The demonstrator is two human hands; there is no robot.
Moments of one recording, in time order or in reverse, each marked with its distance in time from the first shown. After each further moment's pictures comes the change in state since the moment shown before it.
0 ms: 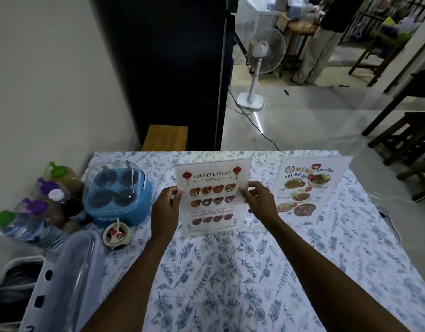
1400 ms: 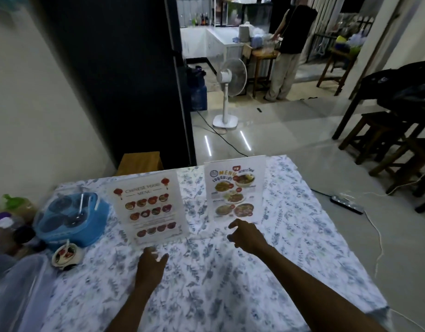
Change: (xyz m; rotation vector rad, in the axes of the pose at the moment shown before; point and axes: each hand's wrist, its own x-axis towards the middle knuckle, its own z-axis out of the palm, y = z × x) left_hand -0.150 0.045 0.098 0.169 -0.257 -0.511; right_hand -0.054 0.143 -0.135 -0.162 -0.292 0.147
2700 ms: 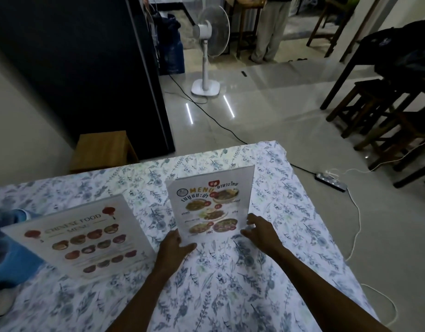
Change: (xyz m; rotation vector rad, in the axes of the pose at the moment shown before) left_hand 0.096 0.106 0.140 -0.005 -0.353 0.110; right_hand 0.109 0.089 -0.079 -0.100 0.143 0.041
